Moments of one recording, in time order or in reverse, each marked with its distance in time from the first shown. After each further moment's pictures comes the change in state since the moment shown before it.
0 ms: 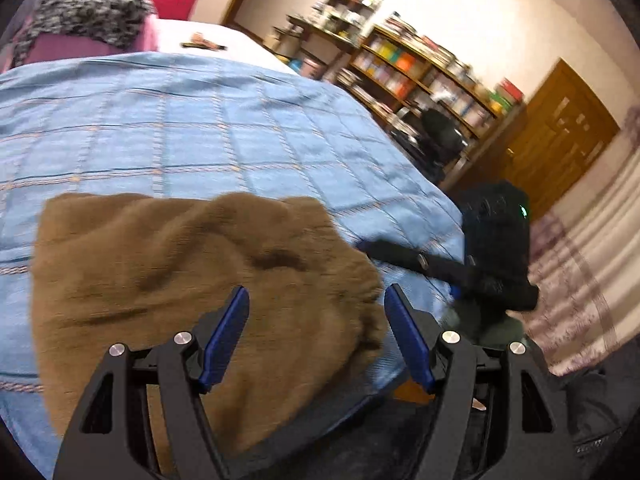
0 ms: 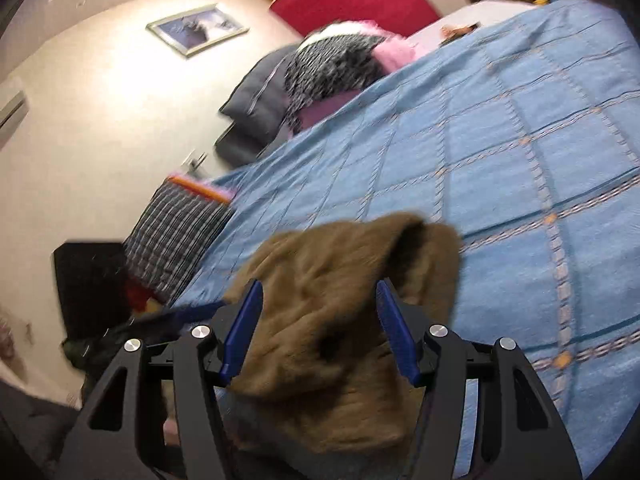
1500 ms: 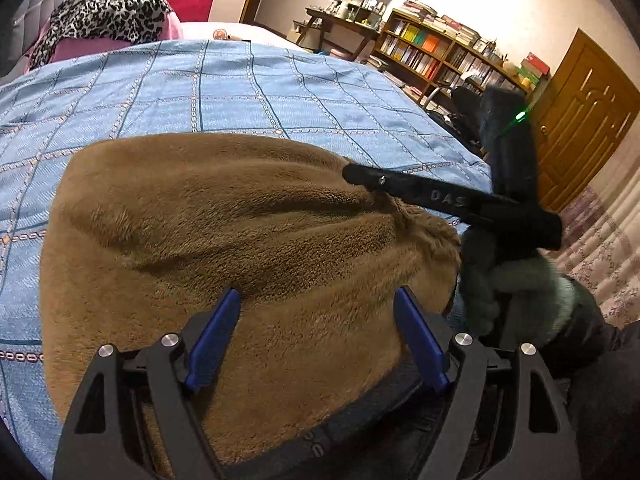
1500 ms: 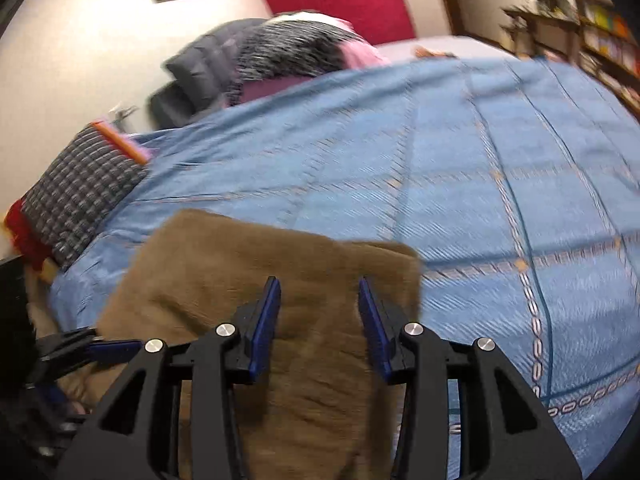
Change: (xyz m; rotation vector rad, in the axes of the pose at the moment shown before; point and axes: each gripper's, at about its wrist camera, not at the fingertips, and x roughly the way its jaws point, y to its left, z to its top) left arm 0.032 0.016 -0.050 0.060 0.043 0.128; right arm 0.061 -0.013 0.010 -0.136 -0.016 -0.364
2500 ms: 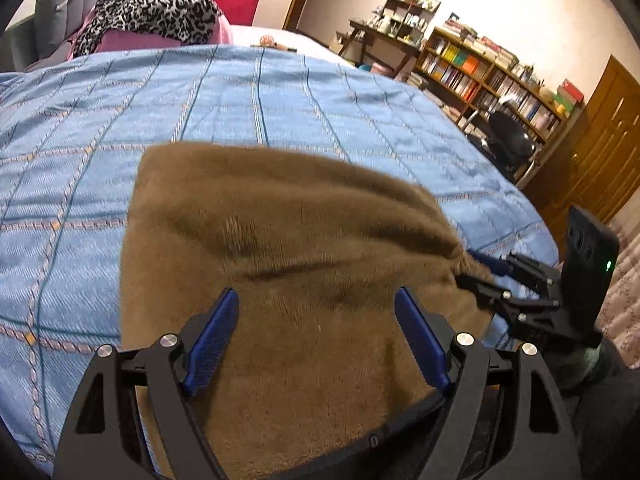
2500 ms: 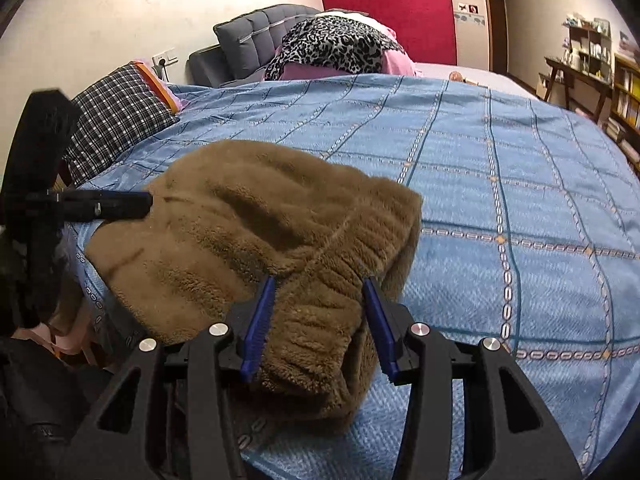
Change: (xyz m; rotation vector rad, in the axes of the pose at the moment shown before) left arm -0.027 0.037 0.002 -0.091 -0.042 0.122; right arm -0.043 0.022 -0.061 -0.298 0.015 -0.010
